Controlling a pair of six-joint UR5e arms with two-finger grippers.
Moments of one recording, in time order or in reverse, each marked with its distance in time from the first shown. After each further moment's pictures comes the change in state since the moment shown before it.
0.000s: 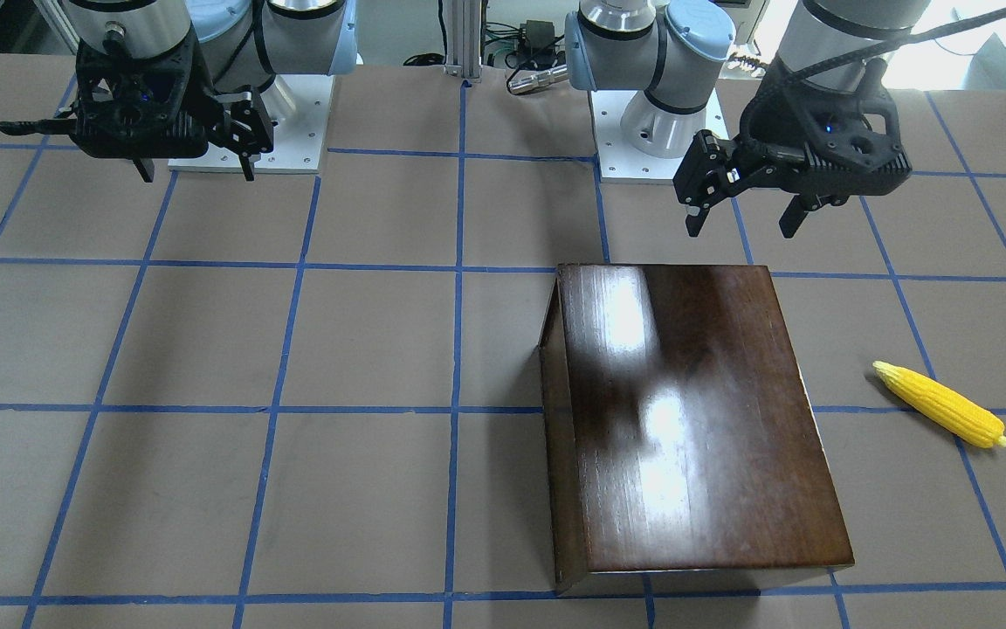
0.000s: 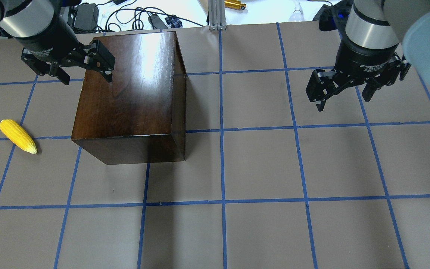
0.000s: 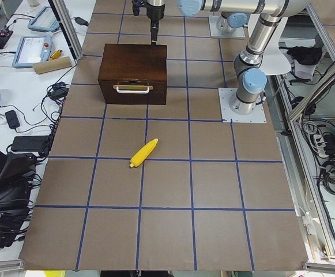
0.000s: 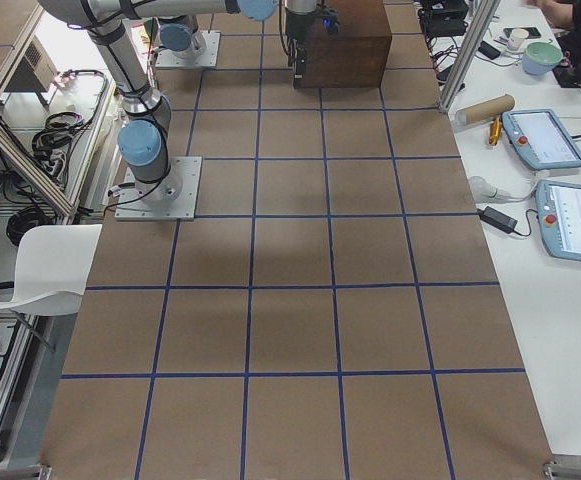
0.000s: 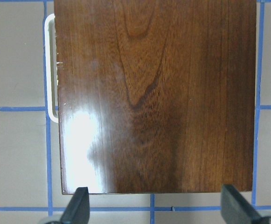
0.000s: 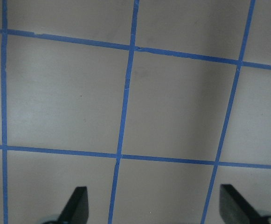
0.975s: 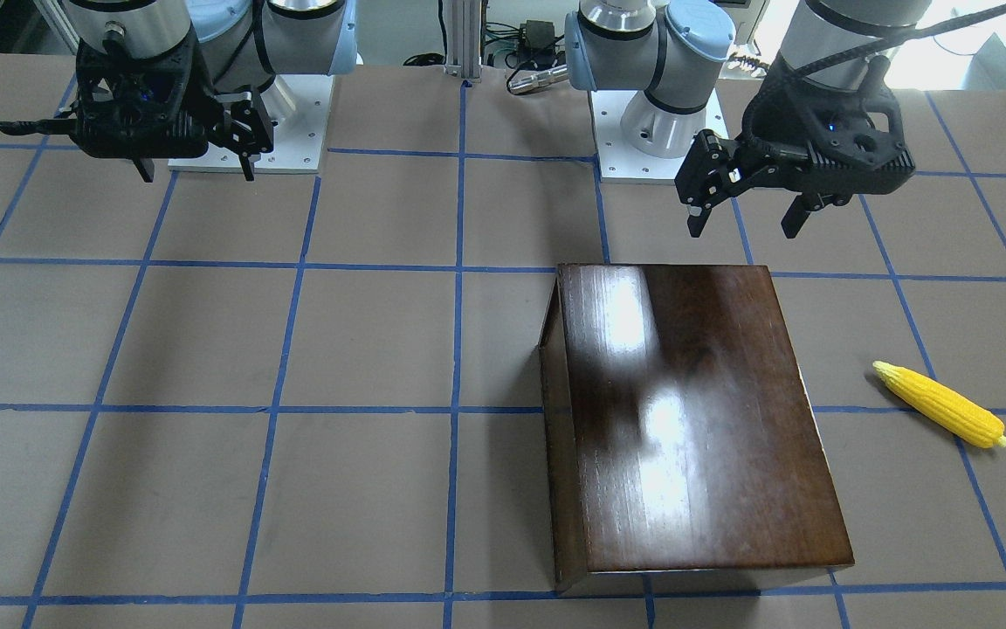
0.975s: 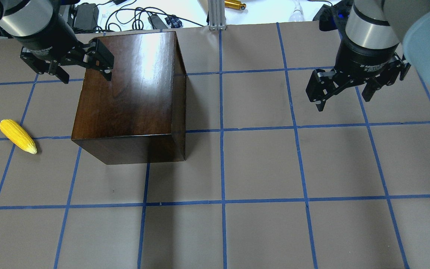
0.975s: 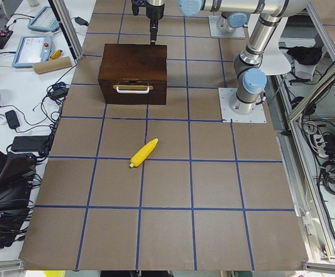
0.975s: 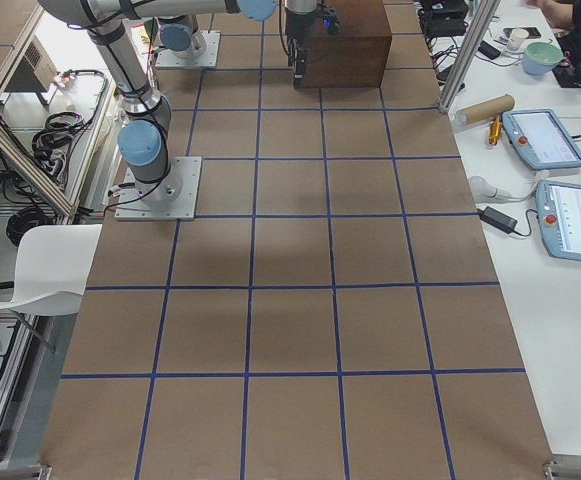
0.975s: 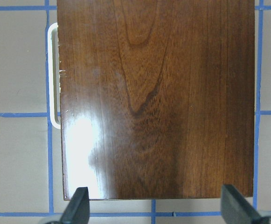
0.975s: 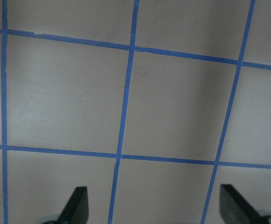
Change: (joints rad) left arm 0.001 0.001 0.001 0.003 0.001 0.001; right arm 0.000 0.000 0.000 0.000 0.000 0.000
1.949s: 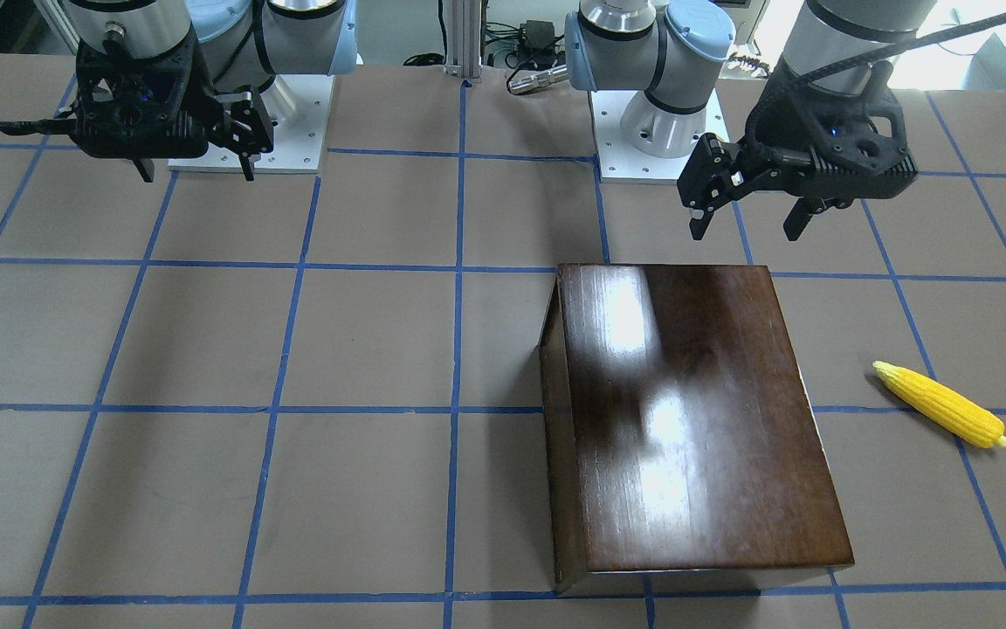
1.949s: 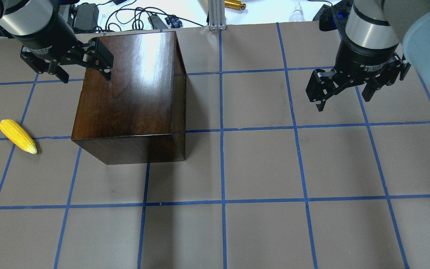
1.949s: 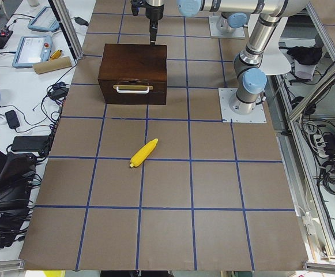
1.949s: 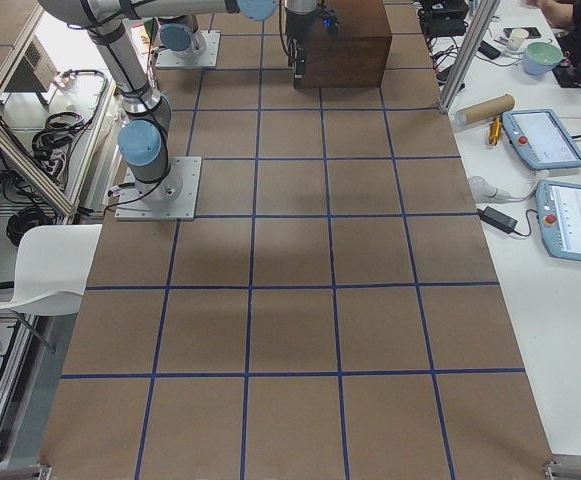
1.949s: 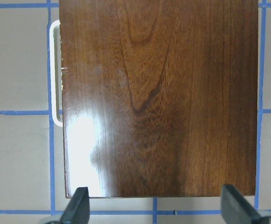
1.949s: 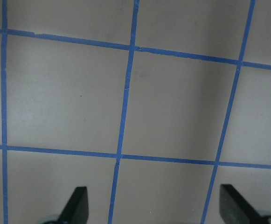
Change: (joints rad) left arm 0.007 -0.013 0.008 -0.002 0.000 0.005; right arm 0.000 0.000 0.000 0.000 0.000 0.000
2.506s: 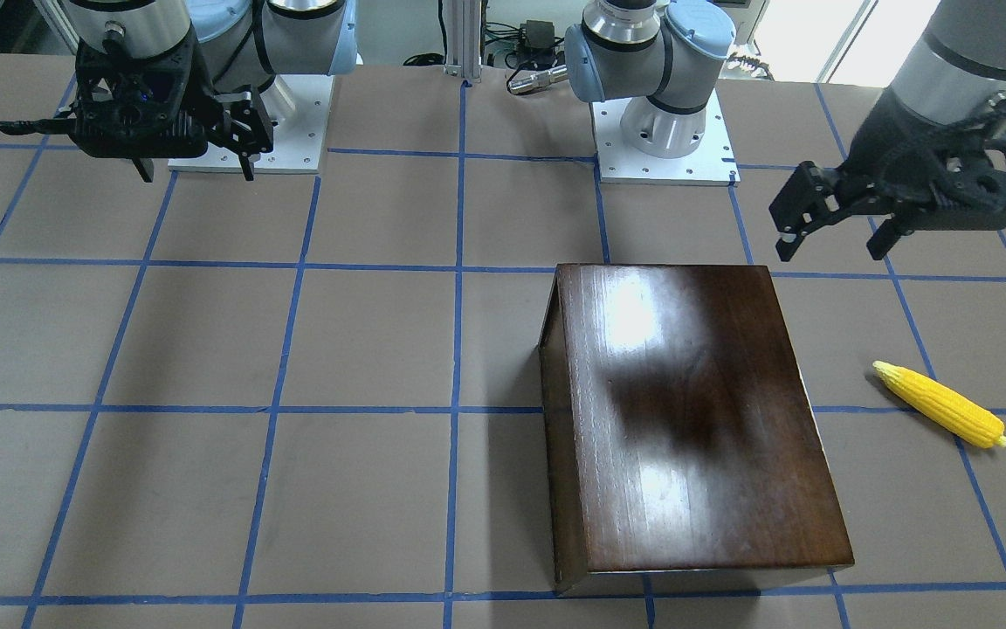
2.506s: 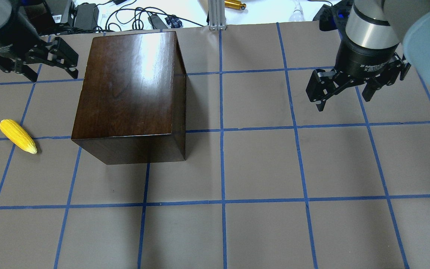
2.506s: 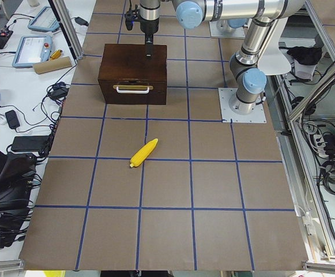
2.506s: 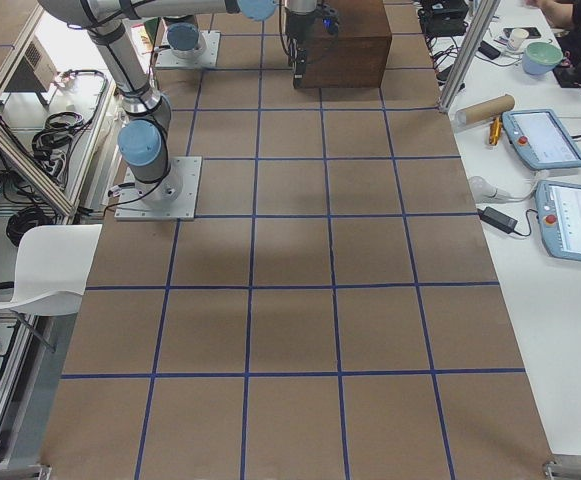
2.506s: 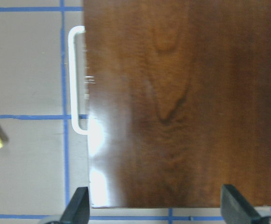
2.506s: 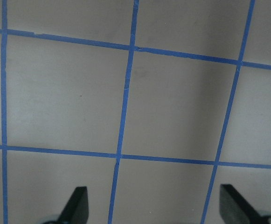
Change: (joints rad) left arm 0.211 -0.018 0.001 -0.006 -0.004 0.179; right arm 0.000 -0.001 0.000 0.000 -0.001 0.000
